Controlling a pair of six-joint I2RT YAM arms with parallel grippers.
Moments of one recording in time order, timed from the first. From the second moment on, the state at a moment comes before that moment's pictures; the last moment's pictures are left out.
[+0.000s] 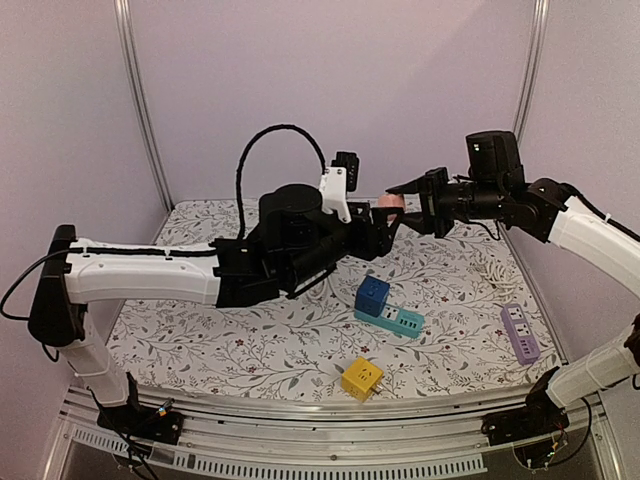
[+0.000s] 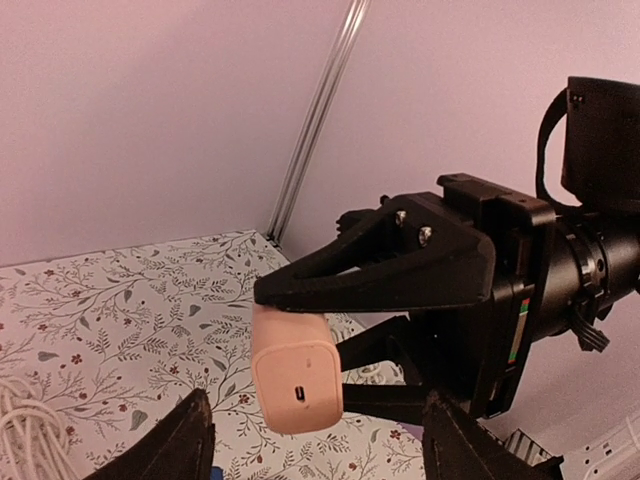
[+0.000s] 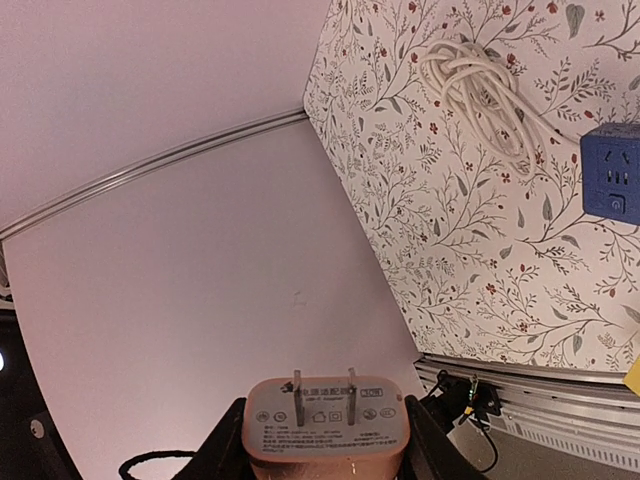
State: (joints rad) left arm -1.18 1.70 1.33 0.33 -0.41 -0.38; right arm 0.66 1.33 1.31 -0.39 -0.33 1.69
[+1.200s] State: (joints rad) left arm -1.14 1.75 1.40 0.27 -0.39 -0.38; right arm 0.66 1.36 1.35 -0.40 -0.35 1.54
